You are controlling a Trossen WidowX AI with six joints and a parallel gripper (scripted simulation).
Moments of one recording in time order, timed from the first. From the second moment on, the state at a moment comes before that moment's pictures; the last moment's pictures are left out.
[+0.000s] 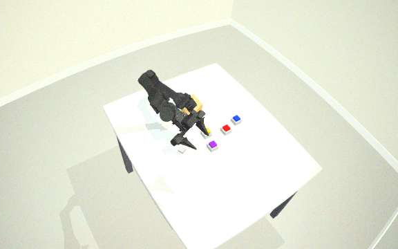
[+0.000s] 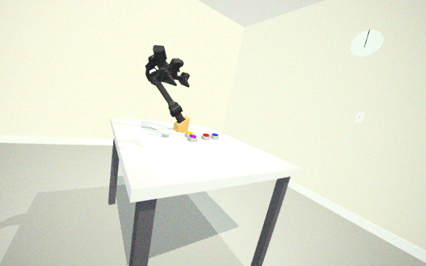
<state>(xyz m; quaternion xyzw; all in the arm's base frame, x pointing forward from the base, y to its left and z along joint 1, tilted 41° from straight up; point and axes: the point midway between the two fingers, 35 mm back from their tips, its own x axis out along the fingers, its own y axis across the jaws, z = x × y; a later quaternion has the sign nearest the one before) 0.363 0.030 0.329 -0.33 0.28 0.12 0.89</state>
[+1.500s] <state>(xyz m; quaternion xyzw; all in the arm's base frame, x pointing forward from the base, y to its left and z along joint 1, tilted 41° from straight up) 0.273 0.017 0.034 -0.27 0.65 -0.22 0.68</state>
